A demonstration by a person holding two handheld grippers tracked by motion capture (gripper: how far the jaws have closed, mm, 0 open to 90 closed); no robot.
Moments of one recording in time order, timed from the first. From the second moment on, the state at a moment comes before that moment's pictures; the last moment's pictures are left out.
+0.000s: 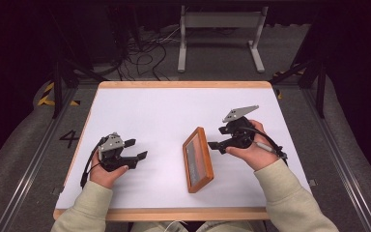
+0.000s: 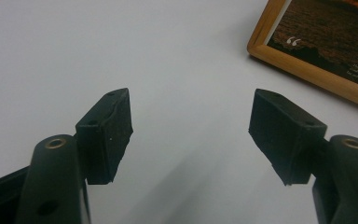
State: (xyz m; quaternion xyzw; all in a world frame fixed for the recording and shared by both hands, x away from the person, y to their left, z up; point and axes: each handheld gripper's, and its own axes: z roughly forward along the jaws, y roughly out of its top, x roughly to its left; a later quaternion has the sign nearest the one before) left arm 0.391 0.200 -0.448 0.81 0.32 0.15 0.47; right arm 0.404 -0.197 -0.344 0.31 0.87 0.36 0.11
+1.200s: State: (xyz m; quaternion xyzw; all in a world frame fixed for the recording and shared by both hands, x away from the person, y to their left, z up) left arm 0.391 0.200 -0.448 0.81 0.32 0.15 0.47; right arm 0.391 -0.148 -0.363 0.33 0.89 0.32 0.04
